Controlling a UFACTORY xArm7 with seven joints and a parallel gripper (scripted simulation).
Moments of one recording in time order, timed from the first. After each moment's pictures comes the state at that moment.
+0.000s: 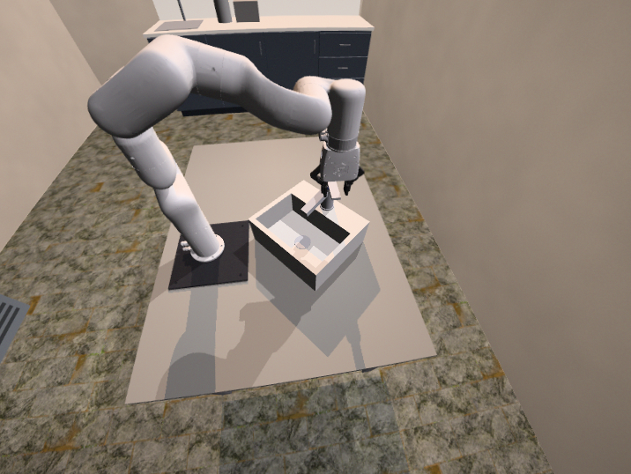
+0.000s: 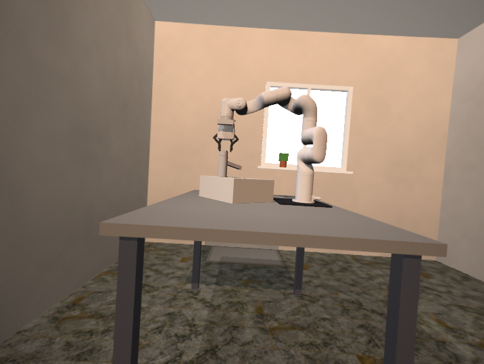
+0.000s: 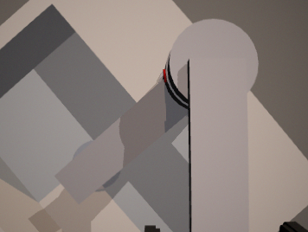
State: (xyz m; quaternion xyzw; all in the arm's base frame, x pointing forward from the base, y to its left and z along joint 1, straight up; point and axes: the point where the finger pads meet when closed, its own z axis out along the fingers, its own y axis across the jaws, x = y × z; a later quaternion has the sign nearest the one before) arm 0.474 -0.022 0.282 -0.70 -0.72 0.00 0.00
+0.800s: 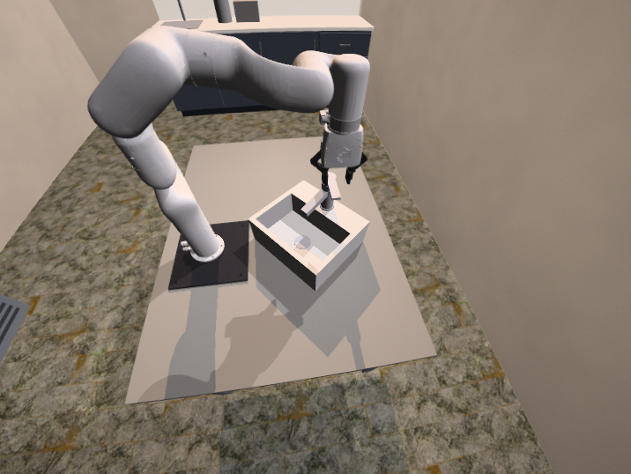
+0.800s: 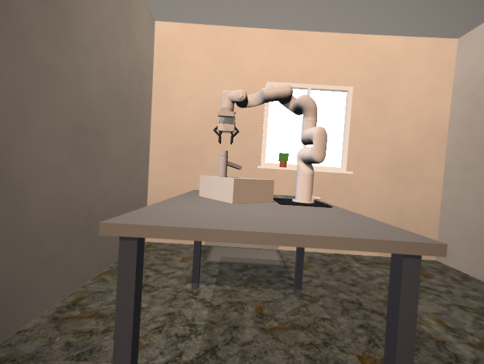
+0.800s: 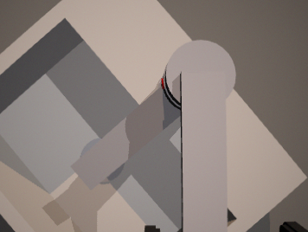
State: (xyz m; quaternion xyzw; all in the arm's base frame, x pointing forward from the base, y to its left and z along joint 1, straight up) arm 0.475 -0.021 0.327 -0.70 -0.72 0.00 0.00
